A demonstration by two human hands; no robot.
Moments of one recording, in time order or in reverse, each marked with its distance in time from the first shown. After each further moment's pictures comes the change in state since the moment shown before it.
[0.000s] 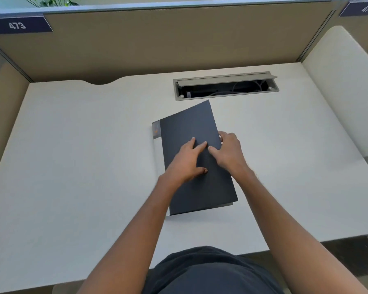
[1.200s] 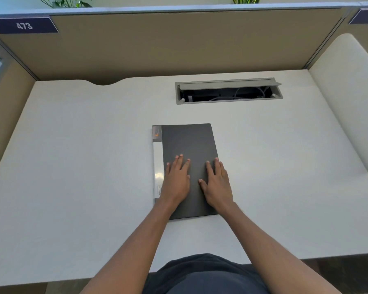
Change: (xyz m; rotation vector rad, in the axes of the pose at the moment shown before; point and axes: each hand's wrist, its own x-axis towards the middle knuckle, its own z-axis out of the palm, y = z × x) left_hand 0.006 -0.045 0.080 0.156 0.244 -0.128; right_hand -0.019 0.093 0.090 -0.376 -0.121 -0.114
